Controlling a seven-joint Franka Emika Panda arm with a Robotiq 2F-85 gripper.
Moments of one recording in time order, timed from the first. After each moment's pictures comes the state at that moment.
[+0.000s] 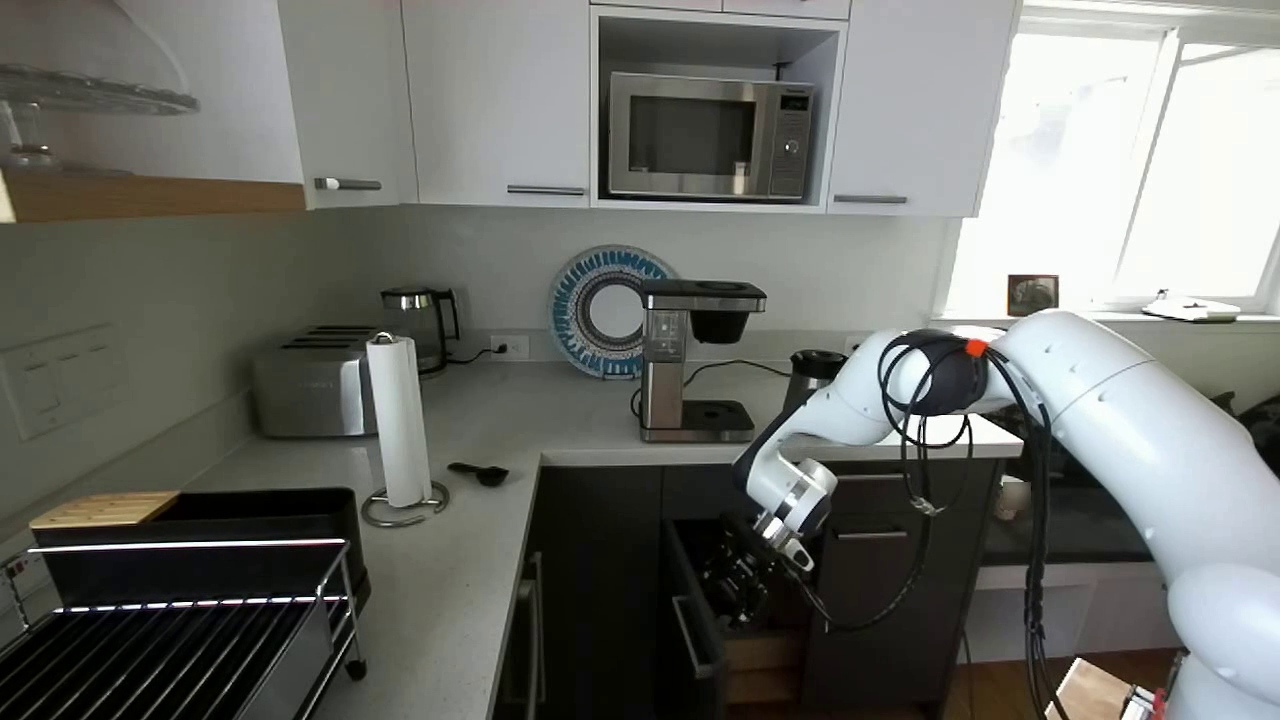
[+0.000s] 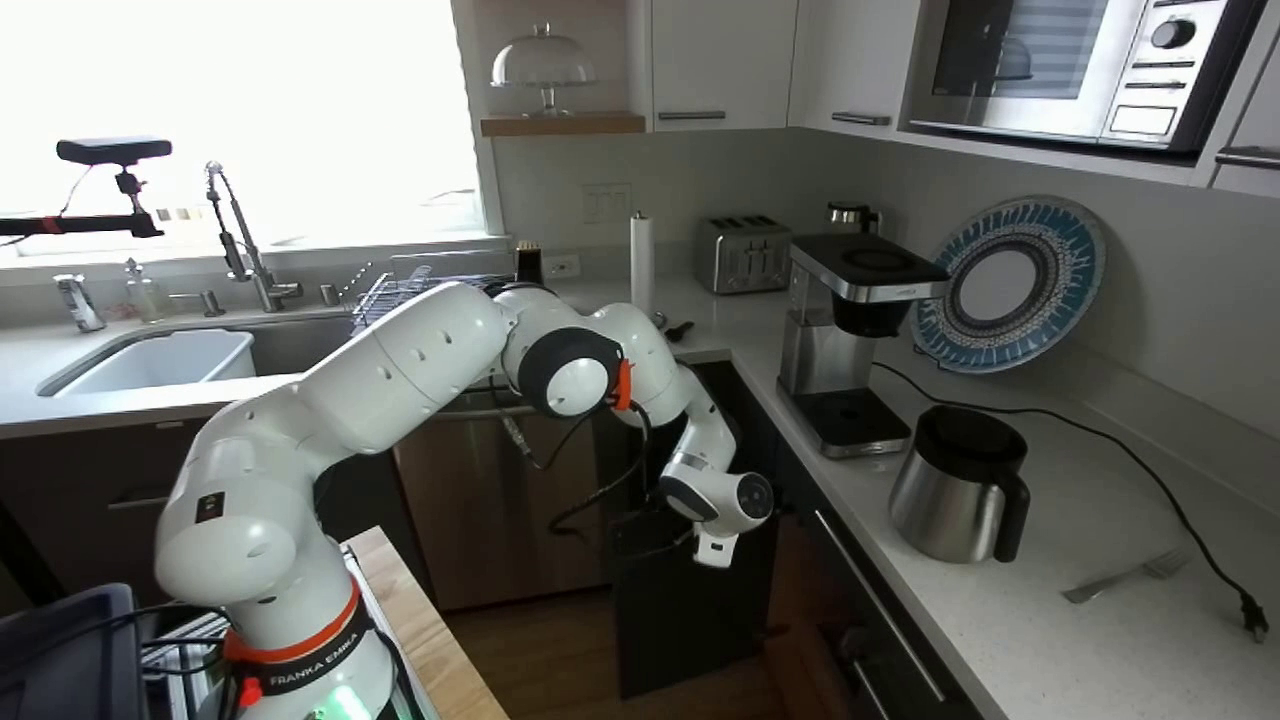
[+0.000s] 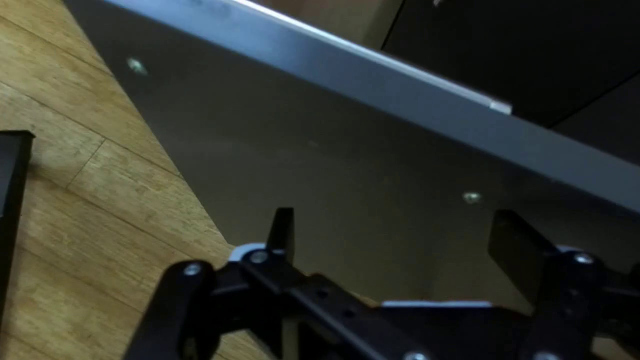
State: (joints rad) arm -0.27 1.05 0.08 -1.64 1.05 2.43 0.45
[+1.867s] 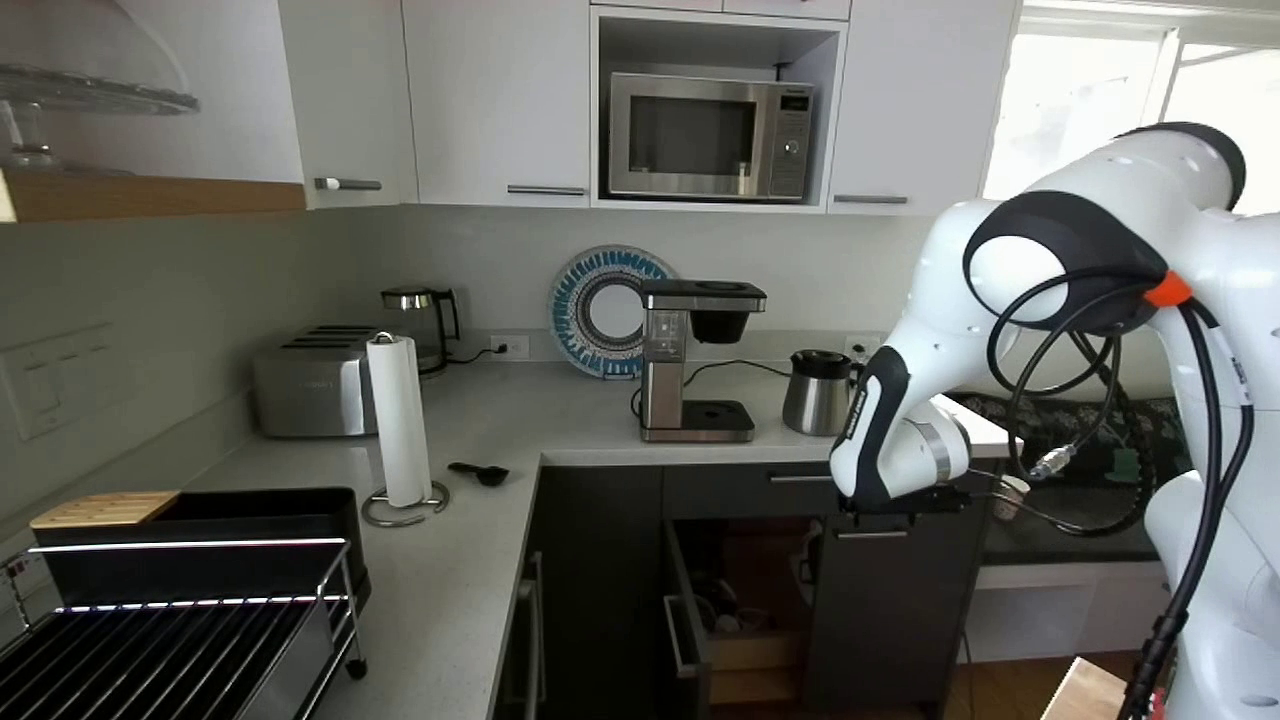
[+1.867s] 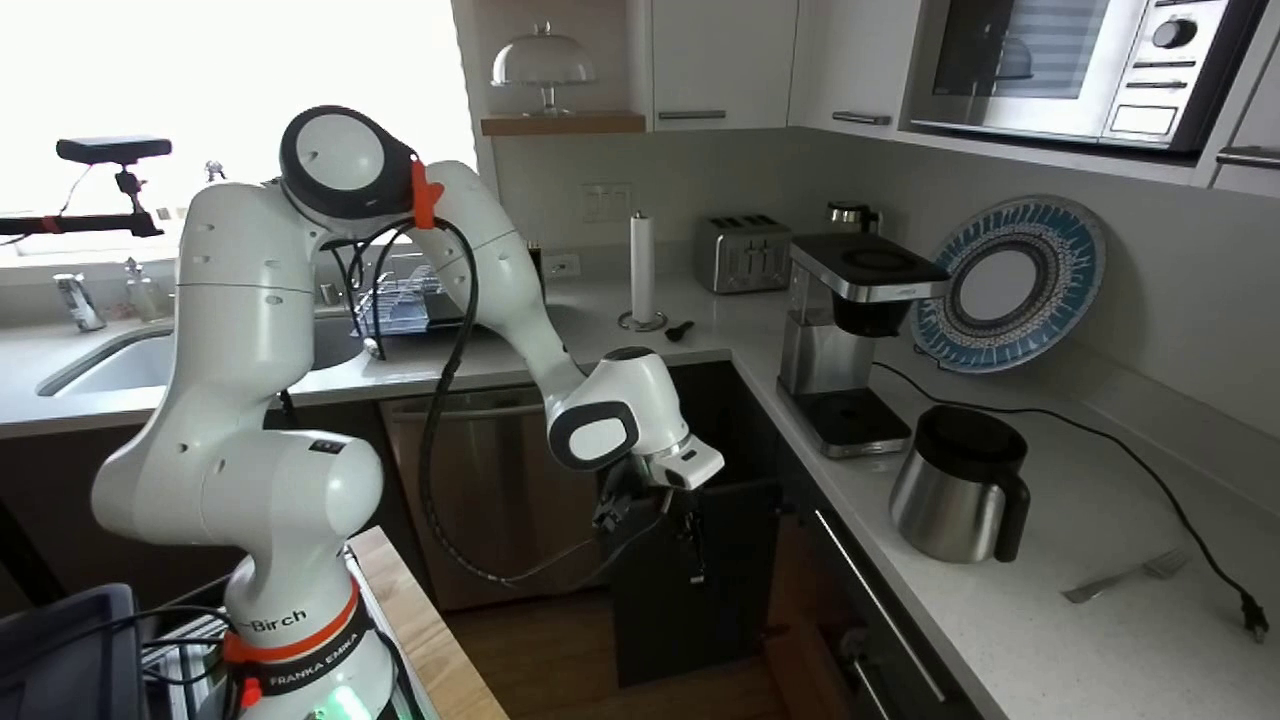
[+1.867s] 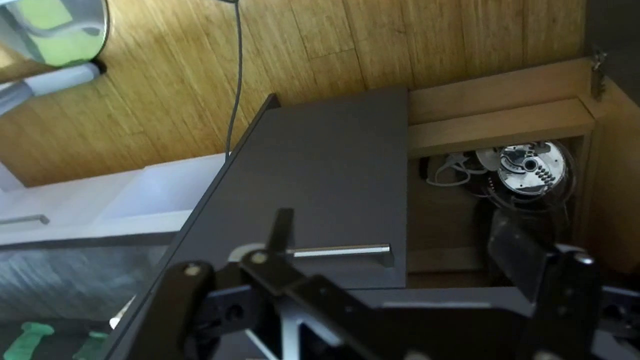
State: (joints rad) arm 0.83 0.45 -1.09 -2.59 0.29 2.98 0.34
